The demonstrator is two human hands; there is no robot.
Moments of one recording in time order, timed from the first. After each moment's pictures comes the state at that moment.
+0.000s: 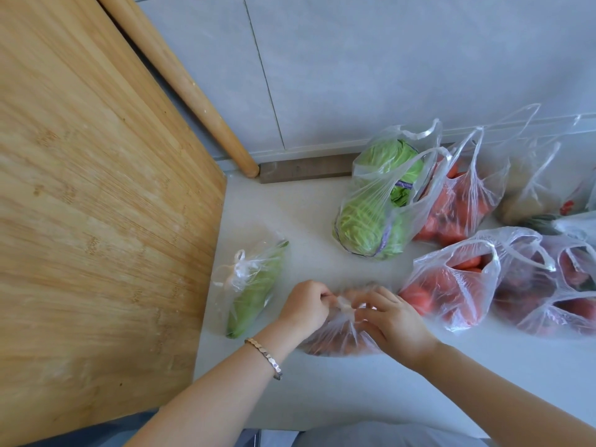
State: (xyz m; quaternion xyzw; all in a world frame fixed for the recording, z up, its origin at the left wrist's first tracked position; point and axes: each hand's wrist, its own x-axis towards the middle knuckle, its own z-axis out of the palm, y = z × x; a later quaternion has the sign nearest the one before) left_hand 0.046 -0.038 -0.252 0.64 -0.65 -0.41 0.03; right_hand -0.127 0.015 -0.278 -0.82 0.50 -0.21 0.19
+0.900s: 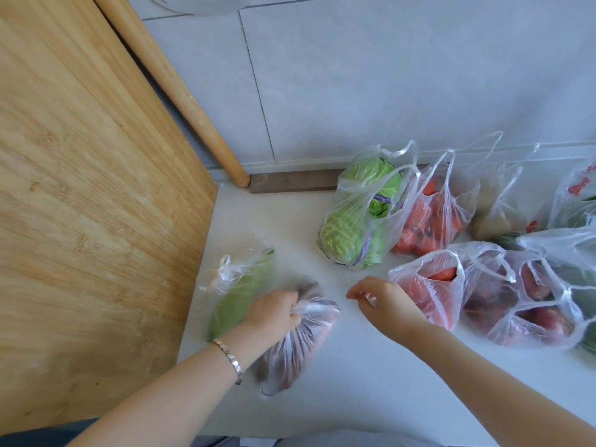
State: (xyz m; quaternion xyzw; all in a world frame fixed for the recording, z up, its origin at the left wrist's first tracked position) left_hand 0.066 -0.033 -0.229 0.57 -0.77 -0.24 -0.11; right_hand -0.141 -0.008 -0.232 -0.67 0.63 -0.19 0.35
